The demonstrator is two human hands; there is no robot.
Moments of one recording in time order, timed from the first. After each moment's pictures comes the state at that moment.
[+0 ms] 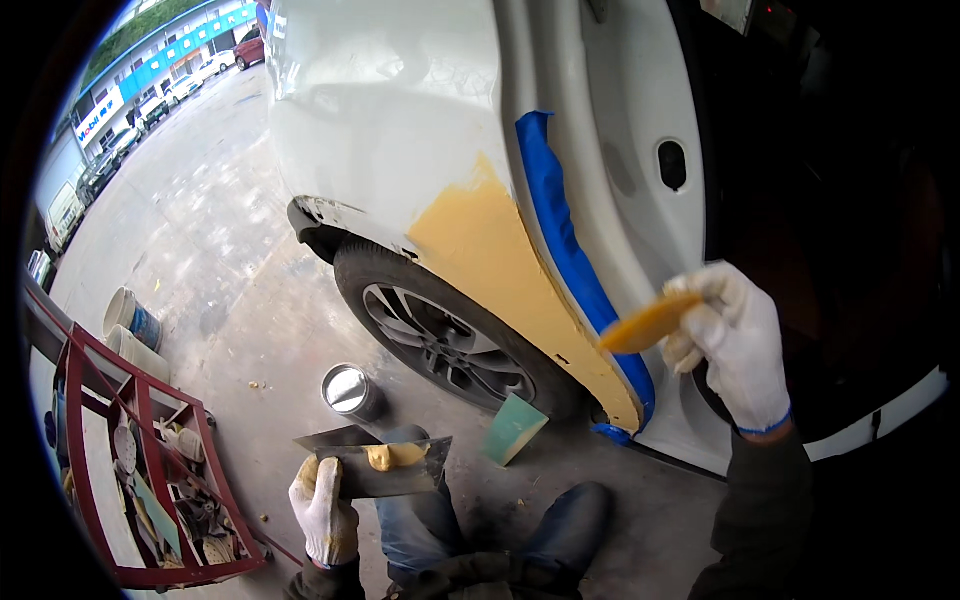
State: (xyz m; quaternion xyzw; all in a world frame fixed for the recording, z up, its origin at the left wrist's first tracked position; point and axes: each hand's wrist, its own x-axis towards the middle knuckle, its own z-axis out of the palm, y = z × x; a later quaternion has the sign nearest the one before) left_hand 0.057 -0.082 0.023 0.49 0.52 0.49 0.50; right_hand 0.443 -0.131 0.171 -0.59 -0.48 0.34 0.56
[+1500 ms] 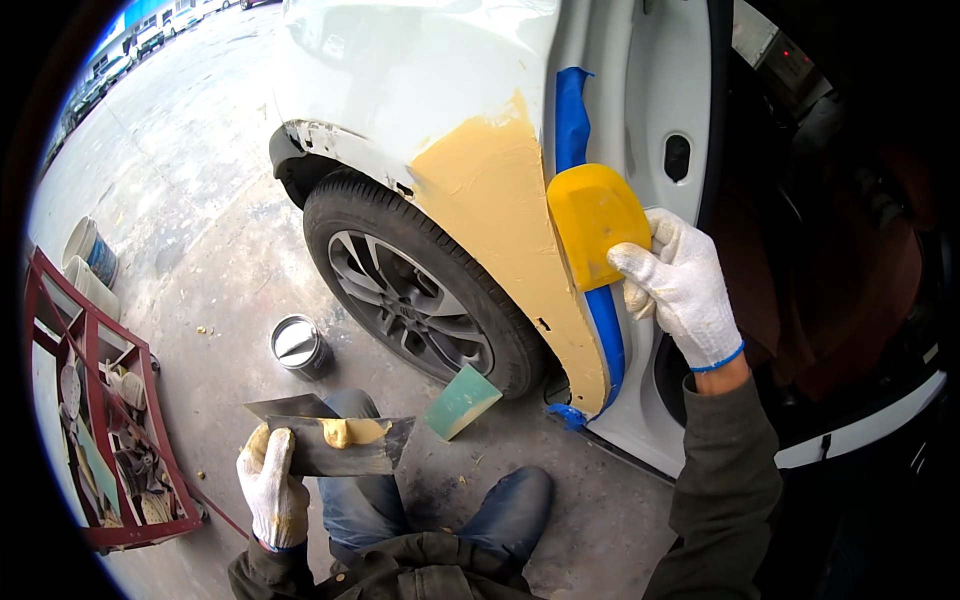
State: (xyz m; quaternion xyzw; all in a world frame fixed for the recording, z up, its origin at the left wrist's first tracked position) left_hand 0.039 -0.097 -0.002 0.38 0.48 0.53 0.58; right_hand 0.436 -0.078 0.166 -0.63 -0.53 0.31 0.46
